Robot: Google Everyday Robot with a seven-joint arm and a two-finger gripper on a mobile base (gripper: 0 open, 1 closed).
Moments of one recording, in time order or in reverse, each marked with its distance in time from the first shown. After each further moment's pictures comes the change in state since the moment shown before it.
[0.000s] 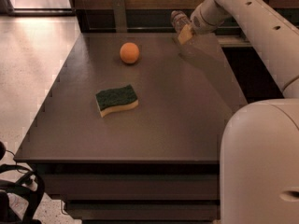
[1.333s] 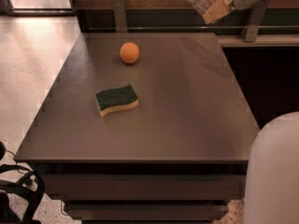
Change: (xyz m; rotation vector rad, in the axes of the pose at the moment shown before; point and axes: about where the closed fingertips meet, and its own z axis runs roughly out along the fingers) arm -0.002 -0.016 -0.126 -0.126 -0.124 -0.187
